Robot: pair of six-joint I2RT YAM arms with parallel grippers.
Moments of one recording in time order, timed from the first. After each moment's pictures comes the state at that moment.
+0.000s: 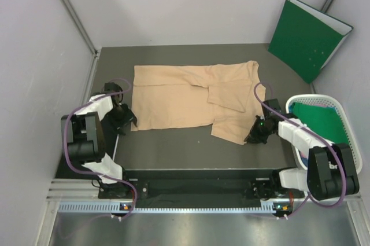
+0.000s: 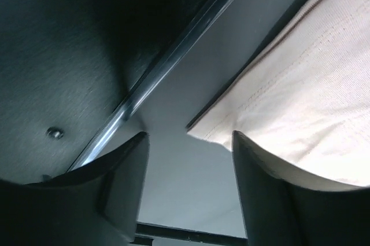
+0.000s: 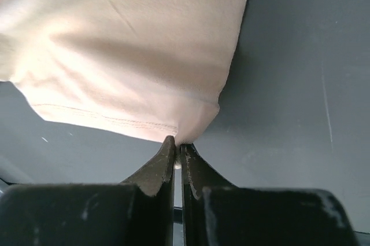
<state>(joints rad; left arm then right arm) 0.12 1.62 0.97 -0.76 0.02 -0.55 0.17 1.26 0.58 -0.56 -0.22 0.70</state>
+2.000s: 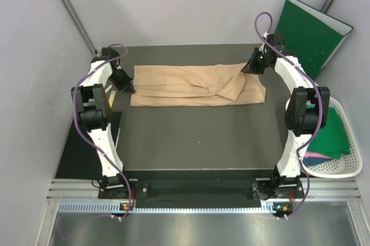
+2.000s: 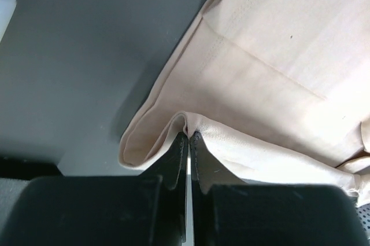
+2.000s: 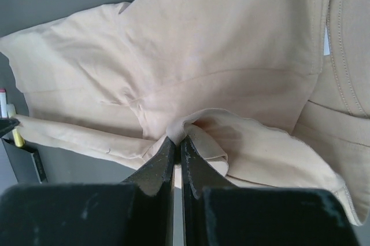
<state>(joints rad) 0.13 2.13 1.76 -0.89 0.22 -0.58 0.04 1.96 1.67 -0.57 -0.37 0.47</state>
